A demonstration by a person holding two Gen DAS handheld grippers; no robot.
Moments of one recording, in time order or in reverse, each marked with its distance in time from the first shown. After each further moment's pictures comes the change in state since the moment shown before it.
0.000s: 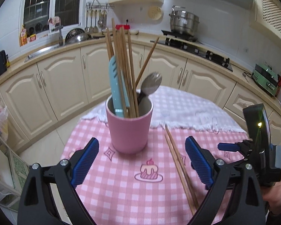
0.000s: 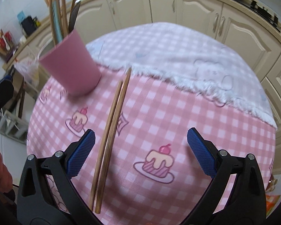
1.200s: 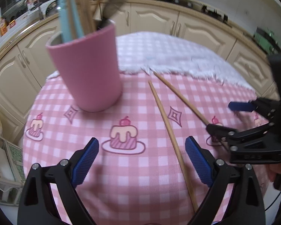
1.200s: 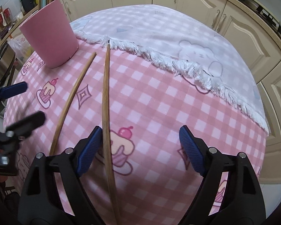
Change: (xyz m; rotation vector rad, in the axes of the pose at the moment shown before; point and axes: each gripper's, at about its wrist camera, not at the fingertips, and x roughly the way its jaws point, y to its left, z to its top) left arm 0.088 -0.047 -0.047 0.097 0.320 -0.016; right arm 0.019 -0.038 -0.016 -0.109 0.082 -0.074
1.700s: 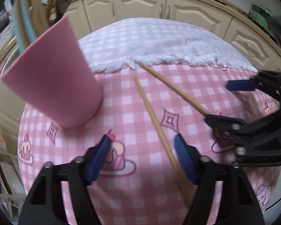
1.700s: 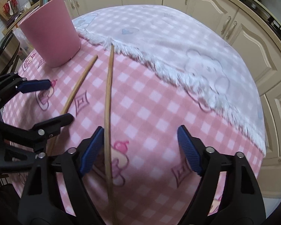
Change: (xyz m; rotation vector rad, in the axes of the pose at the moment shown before) left arm 0.036 -0.023 0.025 0.134 0.097 -0.003; right arm 0.009 0.005 0.024 -0.089 0.023 0.020
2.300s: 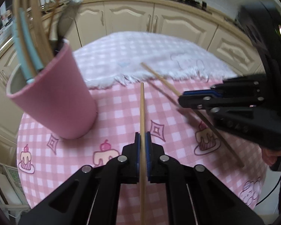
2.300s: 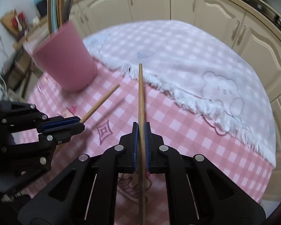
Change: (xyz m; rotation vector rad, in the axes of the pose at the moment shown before) left arm -0.032 0.010 0.004 -0.005 -0.096 -0.106; right arm -0.015 -0.003 0.022 0.082 -0.103 0.142
